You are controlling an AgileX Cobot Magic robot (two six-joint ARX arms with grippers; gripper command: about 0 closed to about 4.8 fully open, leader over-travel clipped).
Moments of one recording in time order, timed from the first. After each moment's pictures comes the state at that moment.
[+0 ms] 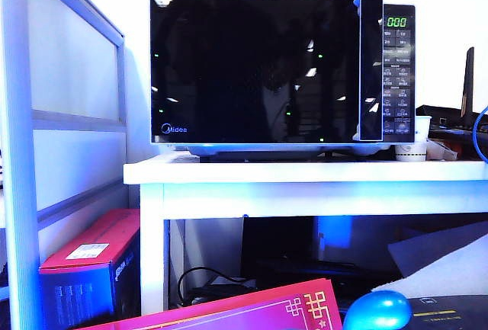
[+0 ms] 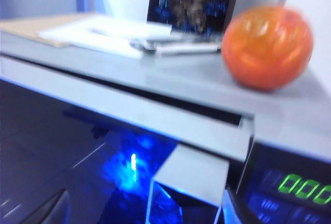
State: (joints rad) left arm -0.50 1.33 1.90 -0.72 0.22 0.14; right arm 0.12 1.43 1.16 0.30 -0.31 -0.10
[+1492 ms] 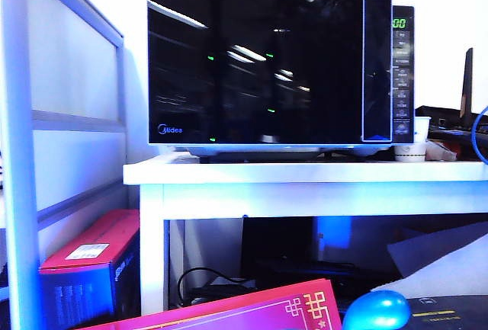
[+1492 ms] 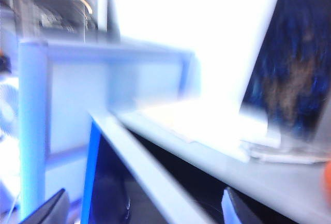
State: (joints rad) left arm -0.50 1.33 1.90 -0.73 0.22 0.14; right arm 0.13 1.21 1.18 0.27 -0.64 -0.05
